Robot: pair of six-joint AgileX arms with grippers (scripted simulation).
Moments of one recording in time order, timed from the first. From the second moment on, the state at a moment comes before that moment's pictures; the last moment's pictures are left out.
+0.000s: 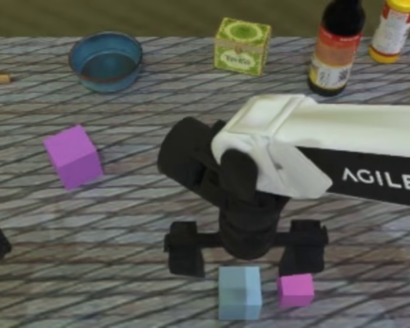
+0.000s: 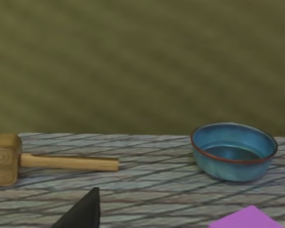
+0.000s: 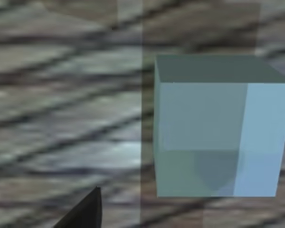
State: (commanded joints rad) left arm 0.02 0.00 0.00 0.00 0.00 0.00; right arm 0.93 1.94 1.42 -1.04 0.02 0.93
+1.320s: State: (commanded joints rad) left arm -0.09 1.52 1.22 -0.80 0.00 0.58; right arm 0.31 0.54 0.43 -0.40 0.17 0.28
